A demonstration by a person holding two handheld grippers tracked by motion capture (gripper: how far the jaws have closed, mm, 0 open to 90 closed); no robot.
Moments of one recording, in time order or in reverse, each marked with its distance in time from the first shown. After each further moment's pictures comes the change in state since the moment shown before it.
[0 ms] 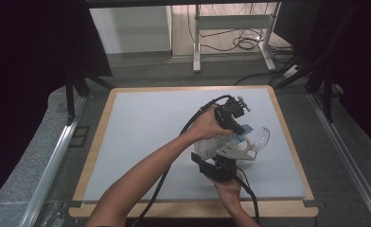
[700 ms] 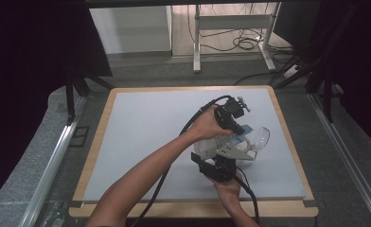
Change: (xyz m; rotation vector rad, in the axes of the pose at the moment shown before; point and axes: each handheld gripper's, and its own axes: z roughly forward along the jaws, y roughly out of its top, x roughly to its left) left arm 0.000 0.000 0.001 0.005 -0.001 0.003; right arm 0.000 0.000 0.001 -0.002 0.000 0.008
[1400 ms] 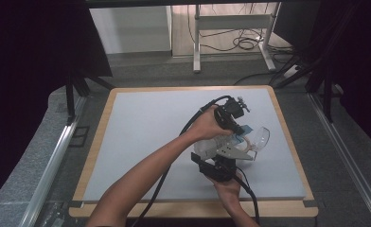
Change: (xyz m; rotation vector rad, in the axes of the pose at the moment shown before) left arm 0.001 -0.001 0.001 -0.001 0.000 -0.004; right arm -0.001 -0.001 0.001 0.001 0.001 0.000
